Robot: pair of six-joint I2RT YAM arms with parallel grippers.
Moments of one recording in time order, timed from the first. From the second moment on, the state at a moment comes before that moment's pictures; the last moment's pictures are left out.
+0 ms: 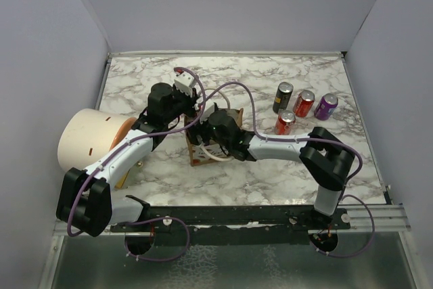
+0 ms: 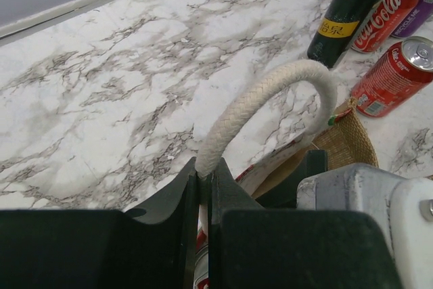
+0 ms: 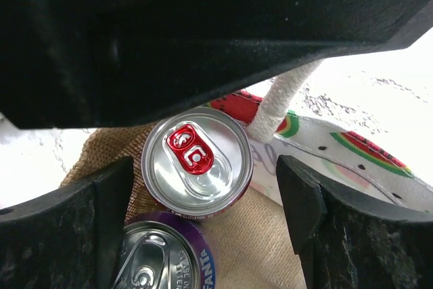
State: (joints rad) left arm -0.43 1.27 0.84 0.19 0.26 -0.05; right arm 1.01 1.81 1.07 0.40 0.21 0.09
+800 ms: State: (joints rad) left arm -0.40 1.27 0.84 0.19 0.24 -0.05; right arm 0.99 1.91 1.08 0.65 0.15 -0.01
